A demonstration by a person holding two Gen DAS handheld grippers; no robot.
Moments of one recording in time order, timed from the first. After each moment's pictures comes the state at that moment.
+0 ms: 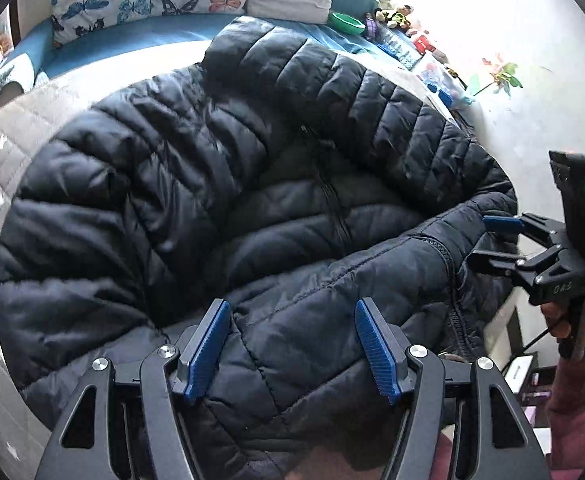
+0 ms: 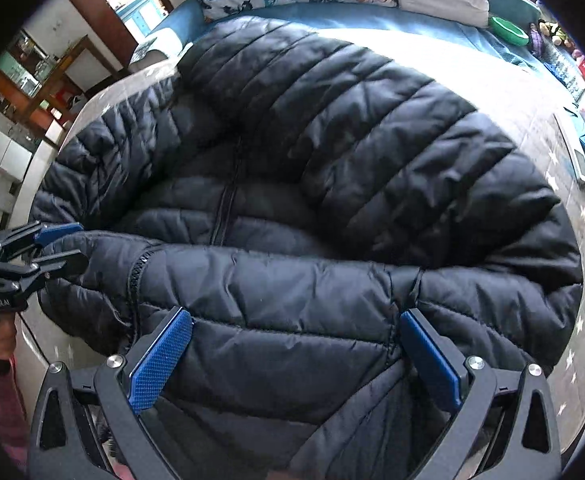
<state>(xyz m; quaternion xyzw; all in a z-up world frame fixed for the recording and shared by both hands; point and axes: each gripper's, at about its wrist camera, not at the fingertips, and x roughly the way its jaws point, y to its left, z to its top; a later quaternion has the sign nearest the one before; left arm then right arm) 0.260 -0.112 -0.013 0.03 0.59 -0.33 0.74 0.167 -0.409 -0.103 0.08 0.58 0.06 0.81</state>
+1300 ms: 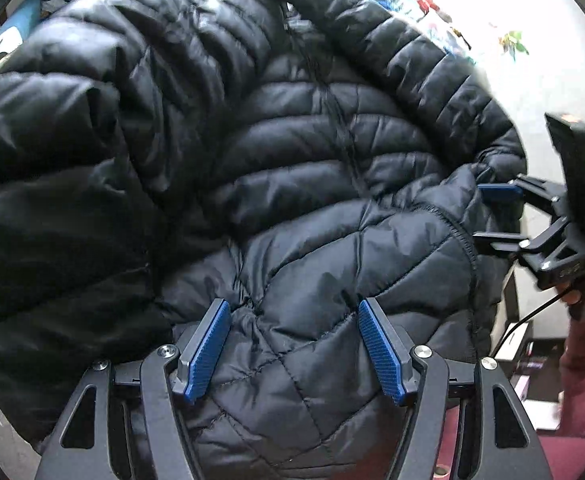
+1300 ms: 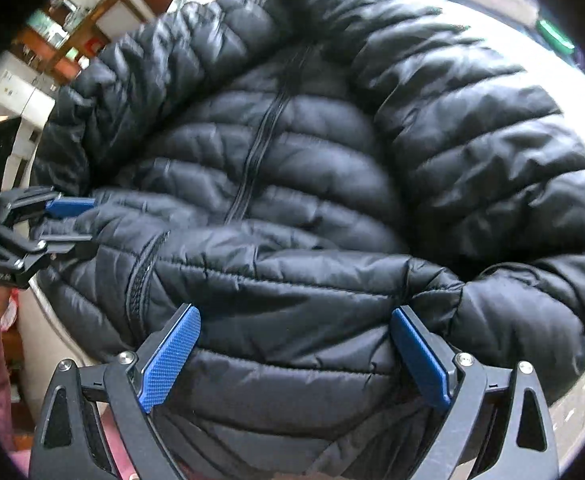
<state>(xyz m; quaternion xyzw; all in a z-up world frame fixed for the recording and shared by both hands) 0.234 -0.100 -0.059 0.07 0.65 -0.33 0.68 0.147 -0.385 -0.129 0.06 0.63 0.14 0.76</state>
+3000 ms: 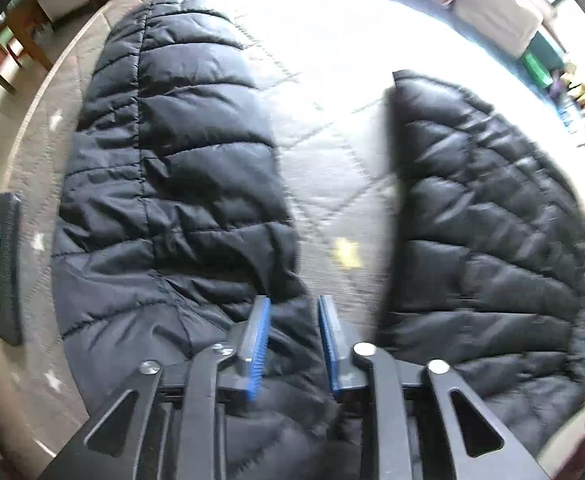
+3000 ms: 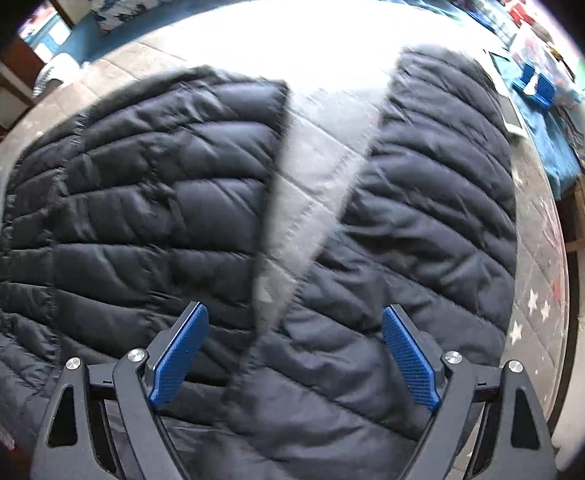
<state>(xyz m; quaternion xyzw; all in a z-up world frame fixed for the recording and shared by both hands) 0.388 0.020 -0.073 -0.06 0.68 -0.06 0.73 0.236 -0.570 -0.127 0.11 0.61 -0.05 0.78</state>
